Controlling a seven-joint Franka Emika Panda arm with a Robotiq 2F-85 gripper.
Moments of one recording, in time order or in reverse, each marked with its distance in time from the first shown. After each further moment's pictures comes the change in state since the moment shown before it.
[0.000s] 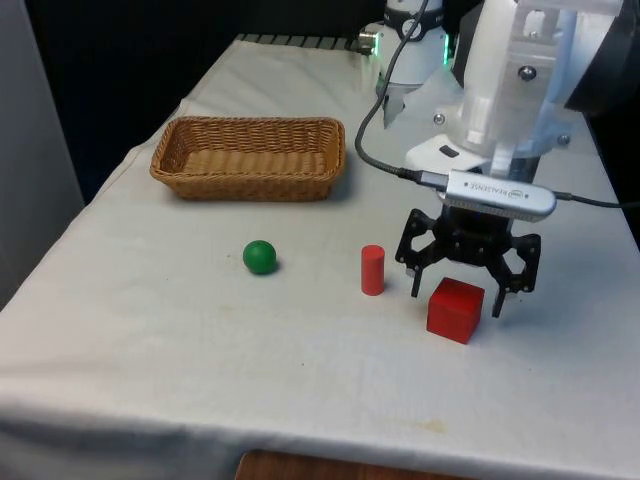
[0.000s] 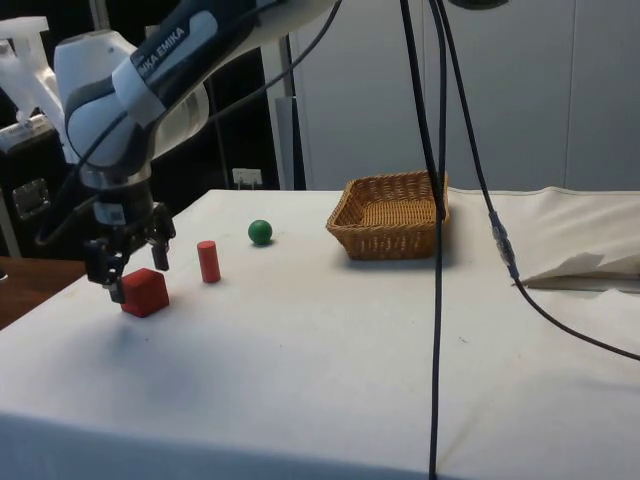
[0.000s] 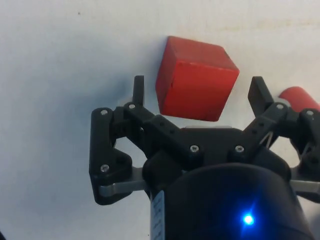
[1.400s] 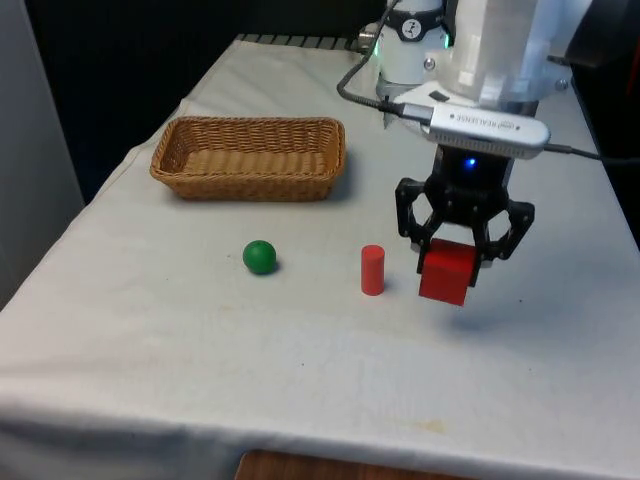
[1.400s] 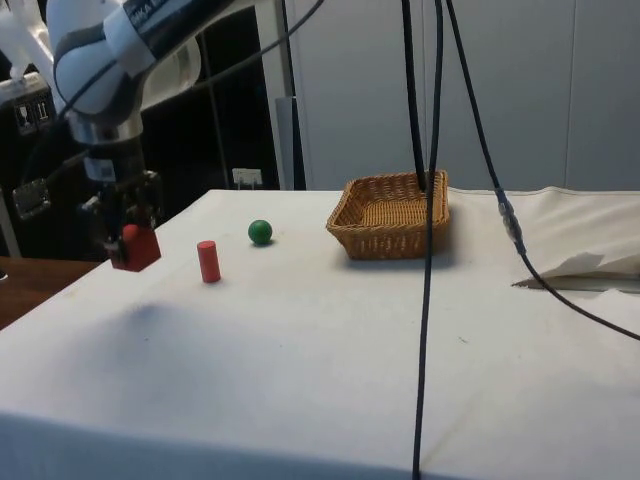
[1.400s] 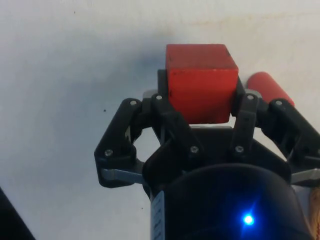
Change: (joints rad) arm 0.000 -0.067 -0.046 0.018 -0.006 -0.081 0.000
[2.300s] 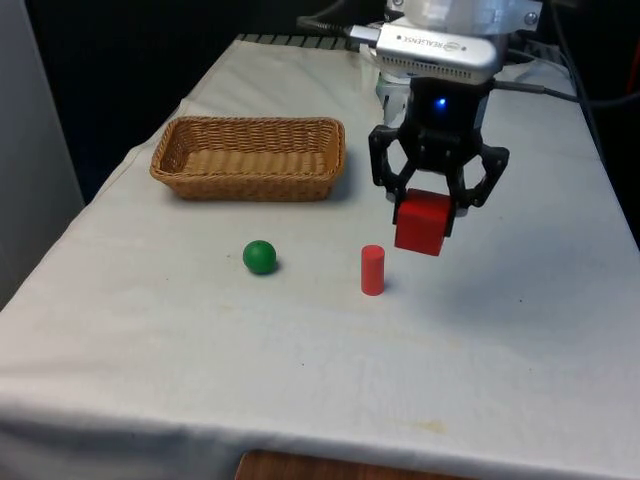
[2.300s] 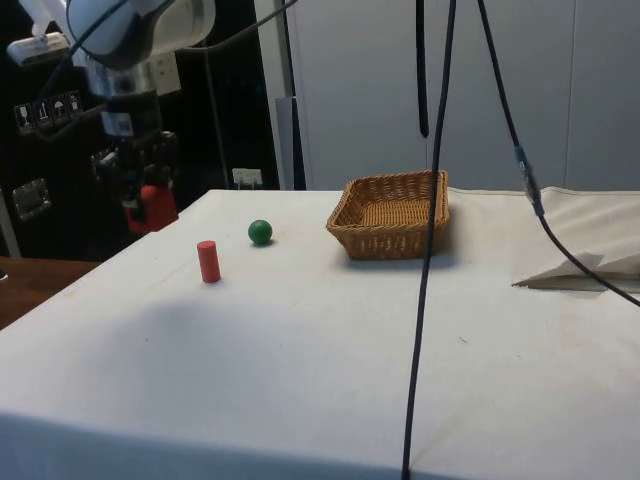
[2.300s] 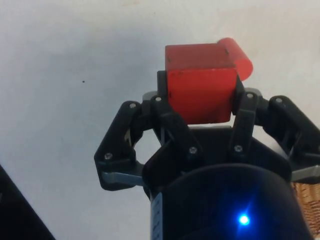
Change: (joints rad) arm 0.024 -0.136 -0.049 -0.124 -0.015 -0.042 -0.046
